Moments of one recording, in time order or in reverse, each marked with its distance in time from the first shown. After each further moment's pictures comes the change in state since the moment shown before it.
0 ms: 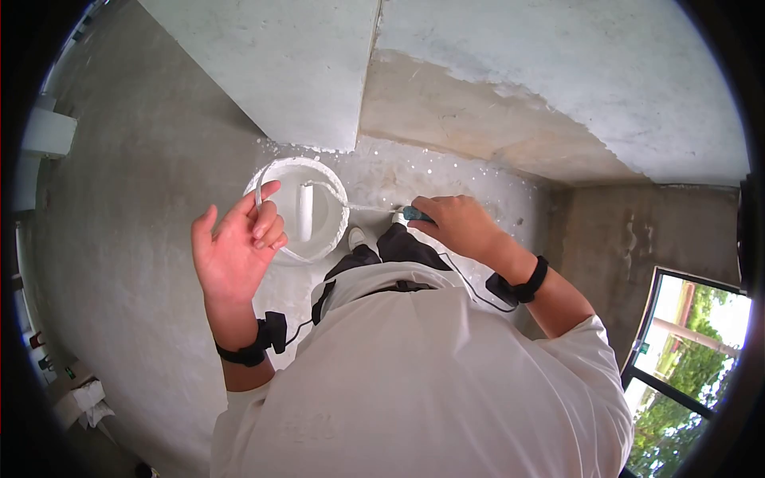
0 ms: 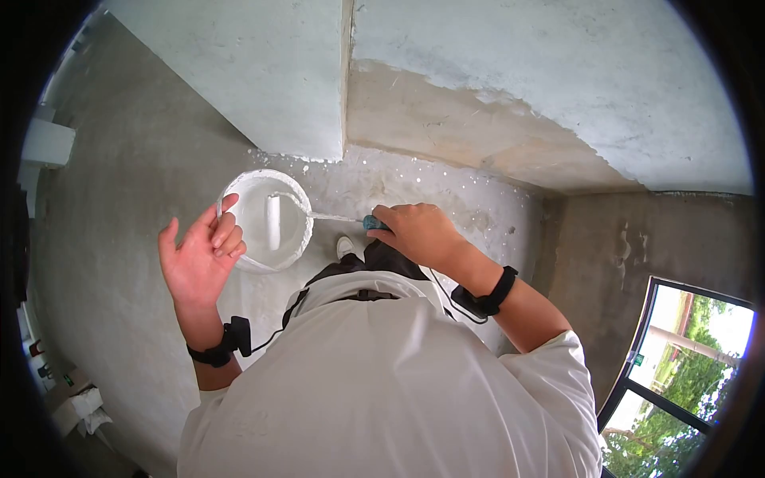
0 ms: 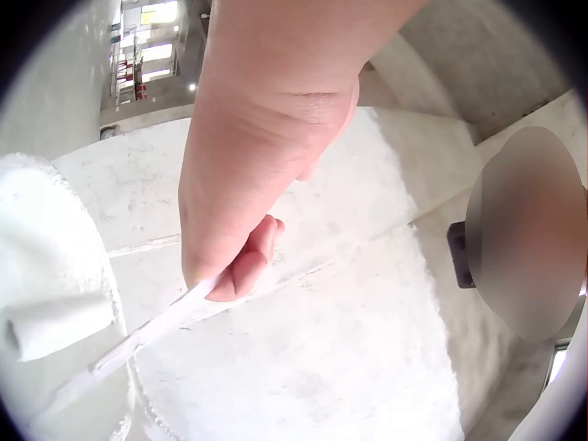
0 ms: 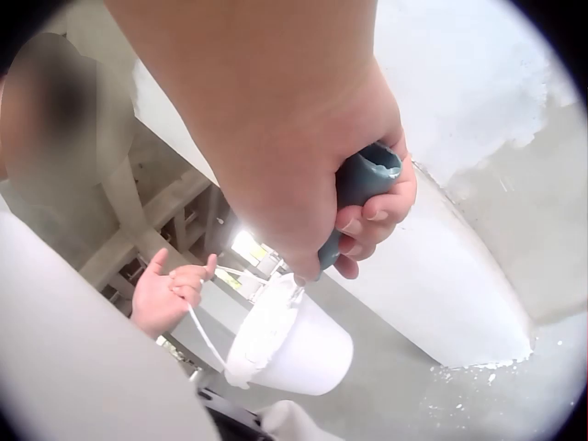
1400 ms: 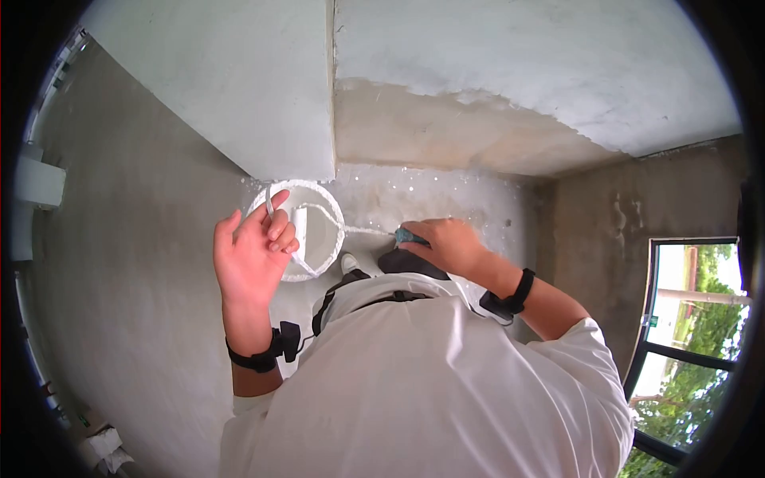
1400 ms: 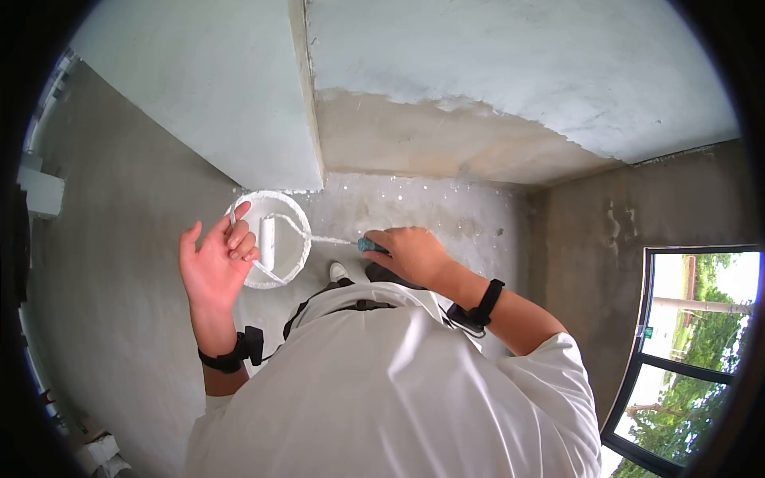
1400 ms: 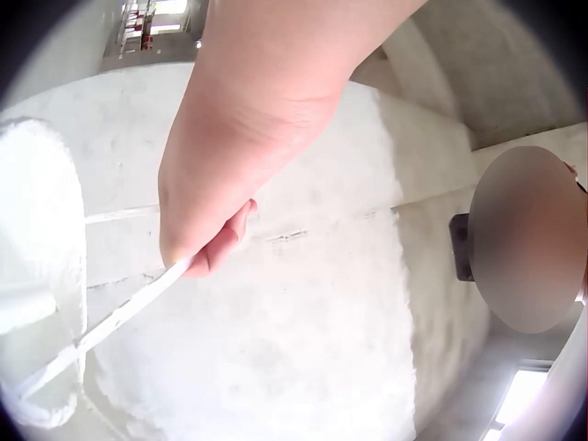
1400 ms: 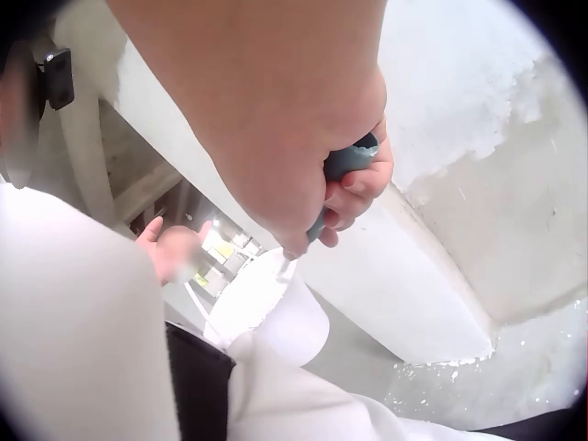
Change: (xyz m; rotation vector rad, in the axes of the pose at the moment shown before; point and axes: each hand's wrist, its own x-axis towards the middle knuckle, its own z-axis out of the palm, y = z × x) left_hand -0.001 -0.004 0.011 -0.065 0.004 -0.048; right_hand -0.043 -0.032 0.018 0.037 0.084 0.153
